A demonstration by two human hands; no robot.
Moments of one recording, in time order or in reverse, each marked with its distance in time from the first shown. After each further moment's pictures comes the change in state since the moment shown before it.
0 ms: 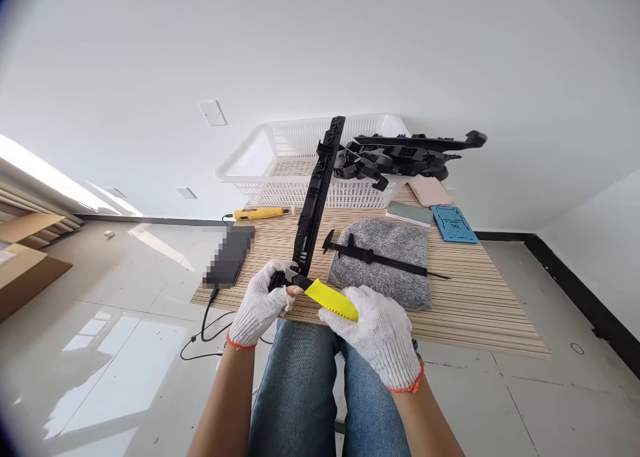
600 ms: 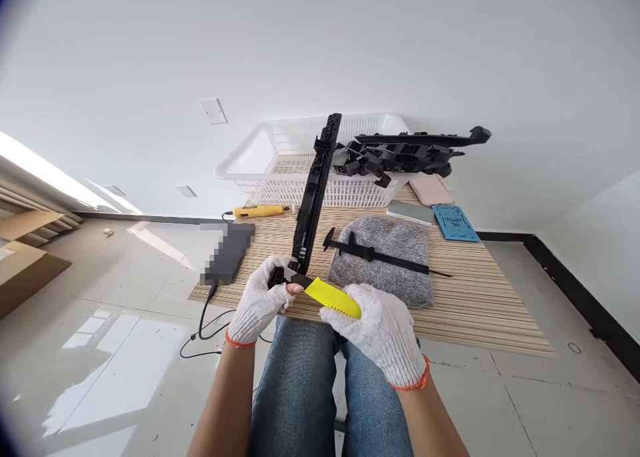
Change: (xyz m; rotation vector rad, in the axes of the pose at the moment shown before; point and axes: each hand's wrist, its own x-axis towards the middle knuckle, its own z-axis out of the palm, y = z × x) left_hand -0.001 0.002 0.000 0.026 0.027 0.005; right_hand 0.006 -0.002 -0.010 0.136 -0.109 0.102
